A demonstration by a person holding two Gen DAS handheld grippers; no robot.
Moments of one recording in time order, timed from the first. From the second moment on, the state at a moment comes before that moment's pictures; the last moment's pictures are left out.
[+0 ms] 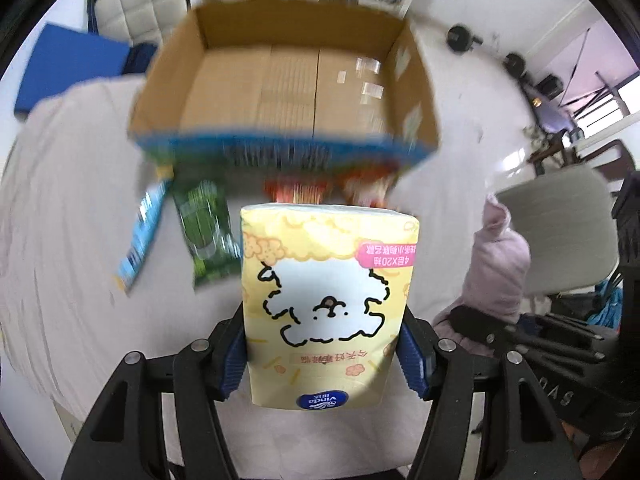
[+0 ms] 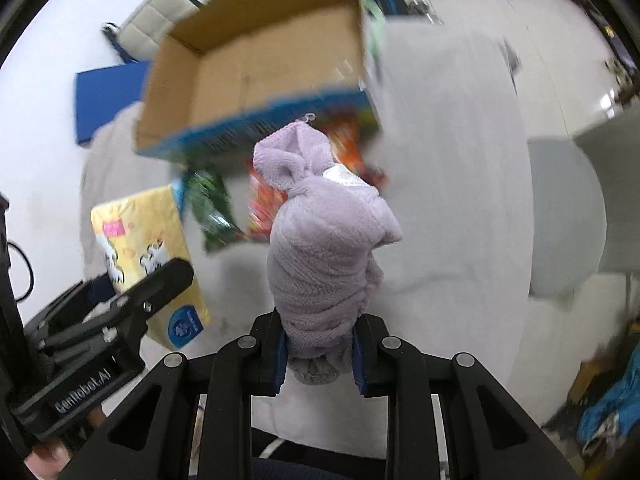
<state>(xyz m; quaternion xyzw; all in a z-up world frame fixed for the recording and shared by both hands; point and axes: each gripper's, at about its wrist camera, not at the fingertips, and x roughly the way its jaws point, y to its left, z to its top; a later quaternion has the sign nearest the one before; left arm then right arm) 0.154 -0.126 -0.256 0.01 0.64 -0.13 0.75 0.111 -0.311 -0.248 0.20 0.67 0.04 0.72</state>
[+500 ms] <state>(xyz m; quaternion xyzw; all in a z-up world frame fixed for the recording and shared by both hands) 0.361 -0.125 -0.242 -0.01 0.64 -0.17 0.75 0.321 -0.276 -0.260 0.15 0.65 0.02 0.74</state>
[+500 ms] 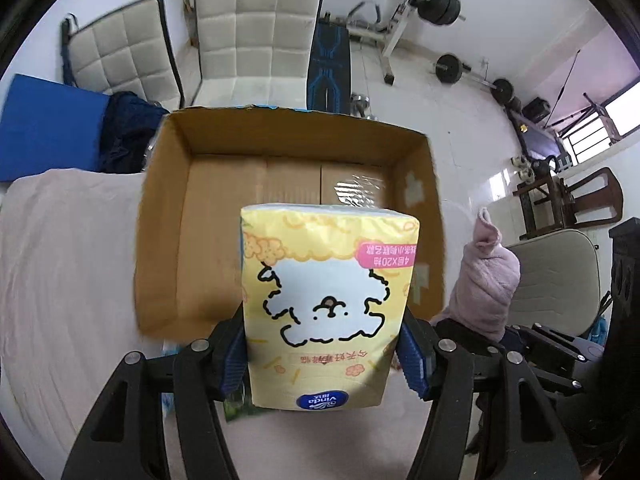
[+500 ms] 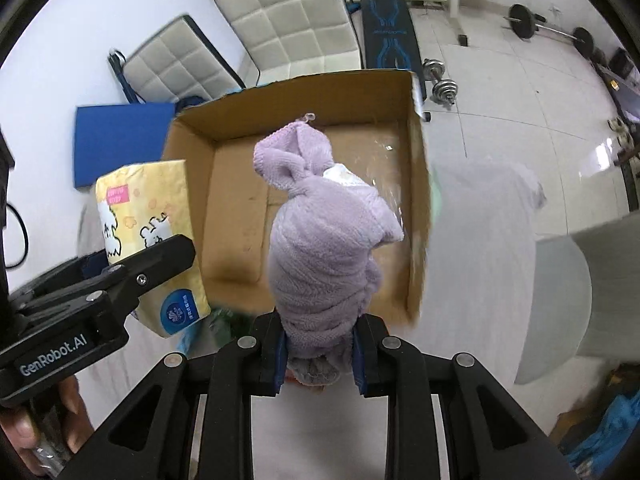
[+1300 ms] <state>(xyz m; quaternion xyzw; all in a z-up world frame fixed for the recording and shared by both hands) 0.467 -0.175 -0.363 0.00 0.73 -0.17 0.66 0.448 -0.292 -0.389 0.07 0.73 0.01 0.68</state>
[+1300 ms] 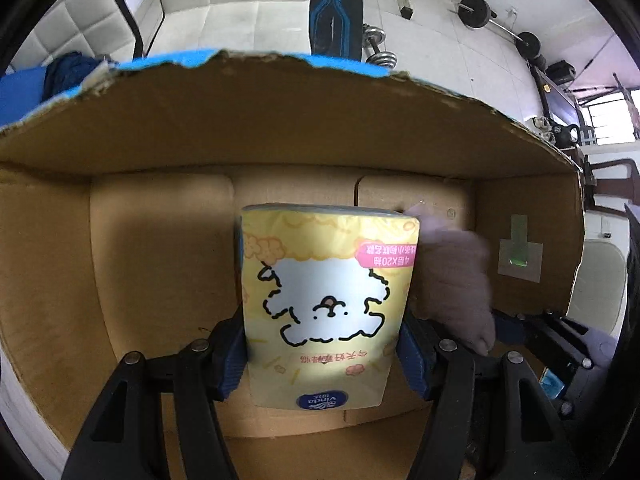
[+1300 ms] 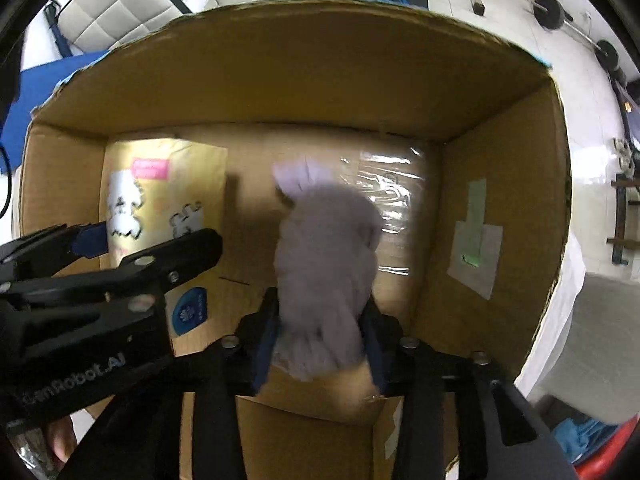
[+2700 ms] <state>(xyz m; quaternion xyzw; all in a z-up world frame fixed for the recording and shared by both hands) 0.278 -0.072 -0.170 0.05 0.55 -0.08 0.83 0.236 -0.219 -0.194 0.07 0.58 -0.04 0.81</state>
